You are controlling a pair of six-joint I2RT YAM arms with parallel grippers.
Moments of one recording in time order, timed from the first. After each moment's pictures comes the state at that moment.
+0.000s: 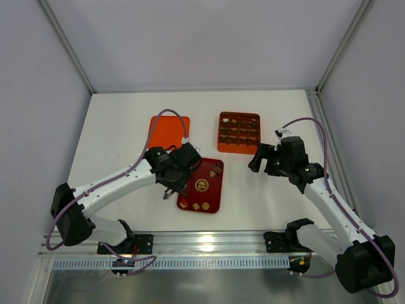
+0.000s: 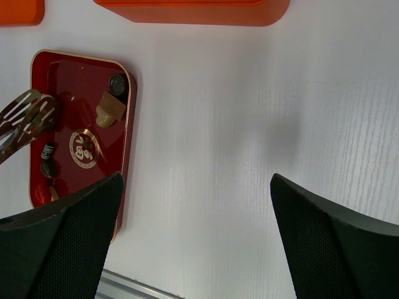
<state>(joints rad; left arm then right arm) -0.94 1.38 1.20 -1.10 -0.24 -0.42 0.25 0.96 0.70 -0.50 -0.13 0.42</state>
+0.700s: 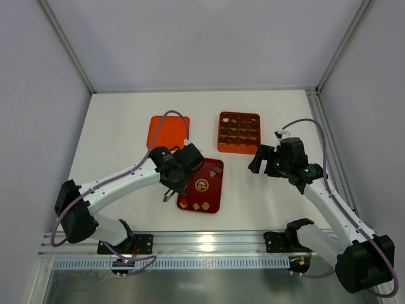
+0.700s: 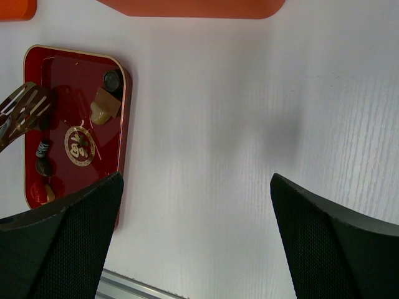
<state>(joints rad) -0.95 1.42 1.20 -1.11 -0.25 -0.41 0.25 0.96 0.69 -0.50 -0.13 0.42</state>
